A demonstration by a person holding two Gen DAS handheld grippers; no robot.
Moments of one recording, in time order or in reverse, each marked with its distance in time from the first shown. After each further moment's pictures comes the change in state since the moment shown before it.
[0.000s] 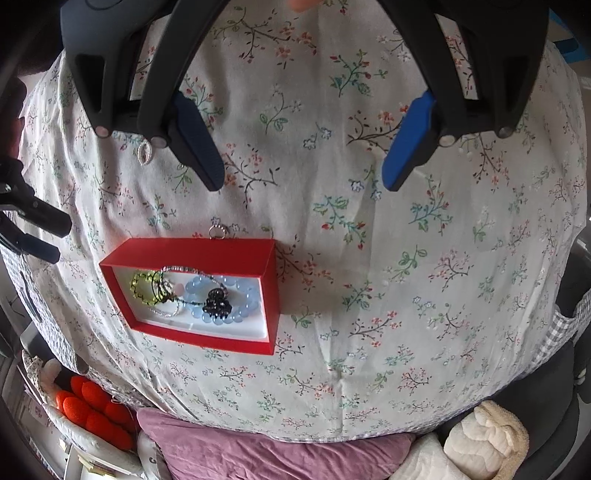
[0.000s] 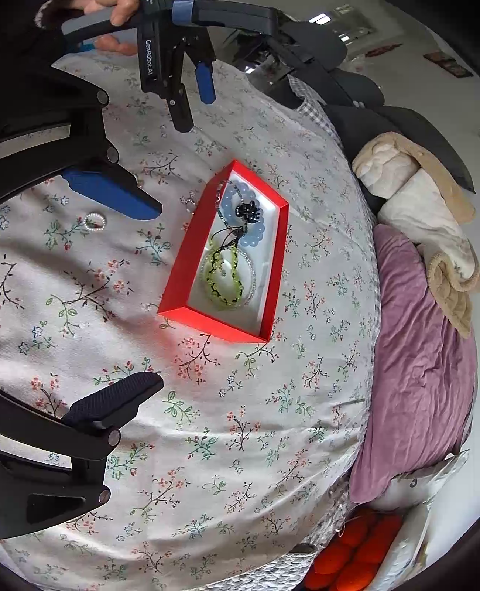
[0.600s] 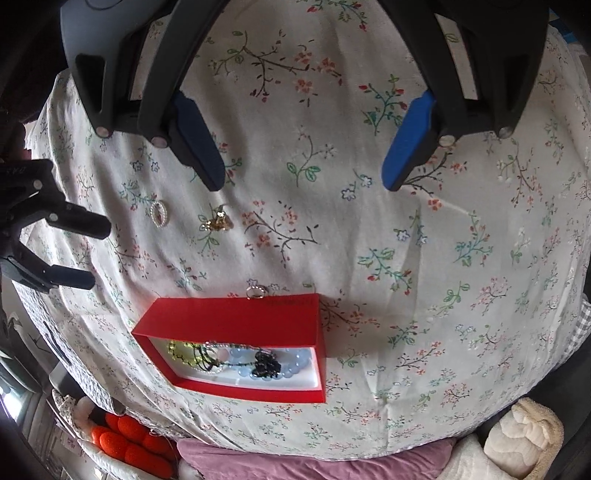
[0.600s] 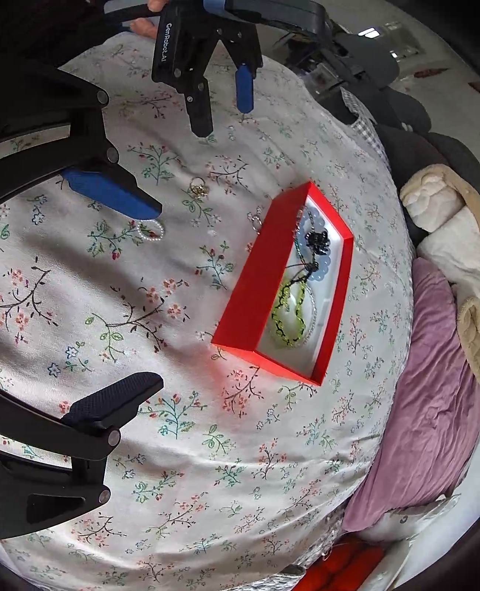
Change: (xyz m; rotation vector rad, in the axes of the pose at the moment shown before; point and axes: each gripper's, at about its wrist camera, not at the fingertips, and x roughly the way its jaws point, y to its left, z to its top) left arm 0.010 -0.018 -0.038 0.118 0.035 -0.105; right arm 0.020 0.029 -0.040 -0.154 0.094 0.004
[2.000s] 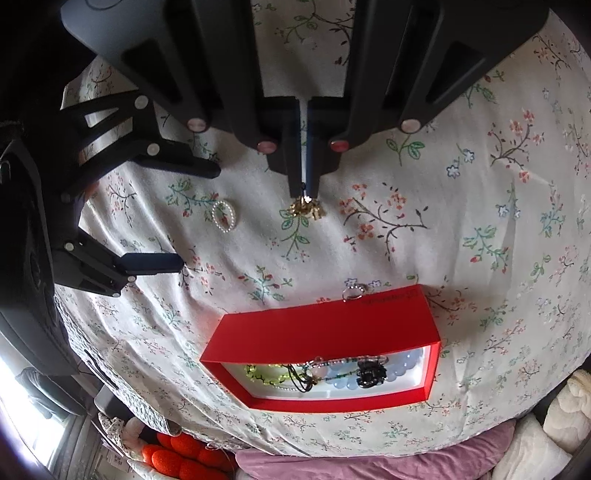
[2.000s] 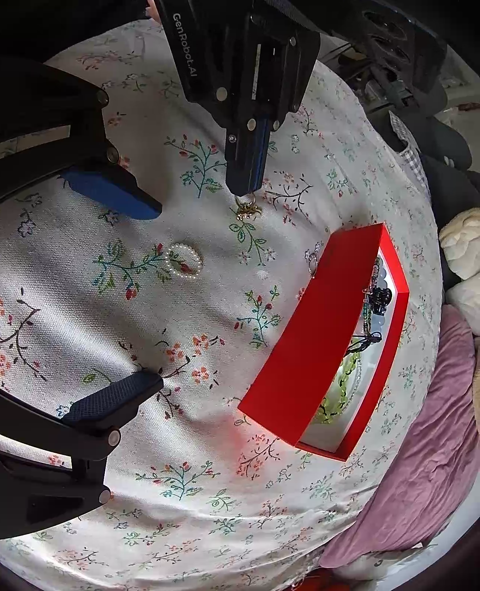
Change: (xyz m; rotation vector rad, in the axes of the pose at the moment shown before) left arm 0.023 -0.048 0.006 0.112 -0.019 -0.143; right arm 0.045 0.032 -0.019 -0.142 0.057 0.021
